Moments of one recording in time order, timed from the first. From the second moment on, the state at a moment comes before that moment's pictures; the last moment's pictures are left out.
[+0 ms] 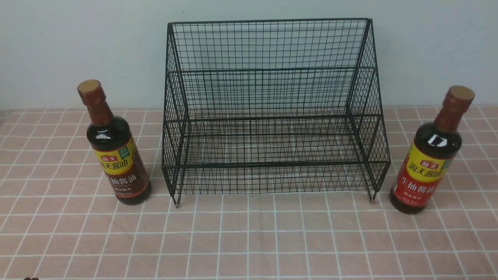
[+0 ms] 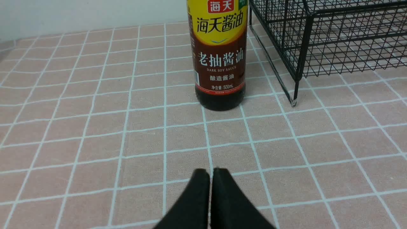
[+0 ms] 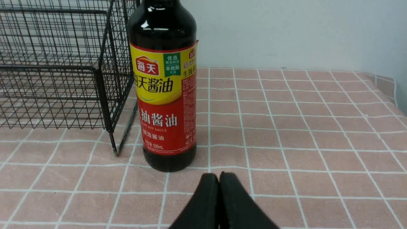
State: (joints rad) right arm -0.04 -0.01 0.02 0.04 0.38 -0.05; left arm -0.09 -0.01 0.03 0.01 0.38 0.03
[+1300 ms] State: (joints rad) right arm -0.04 -0.01 0.03 0.28 -0.05 0.15; left arm -0.09 -0.01 0.03 0.01 0.38 0.03
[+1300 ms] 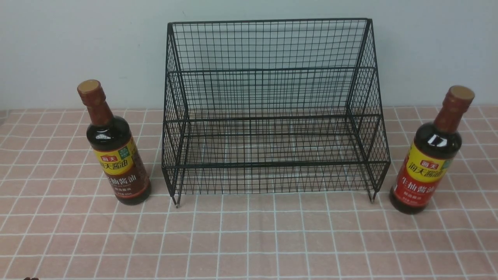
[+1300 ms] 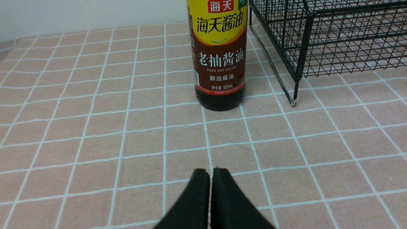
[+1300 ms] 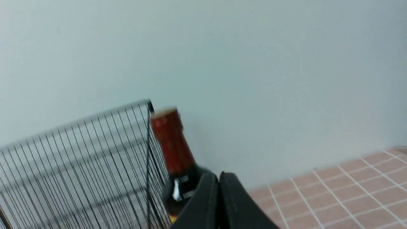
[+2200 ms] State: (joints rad) right arm 0.05 0.85 -0.47 -0.23 -0.36 0.41; left arm -0.09 -0.01 0.03 0.01 0.38 0.03
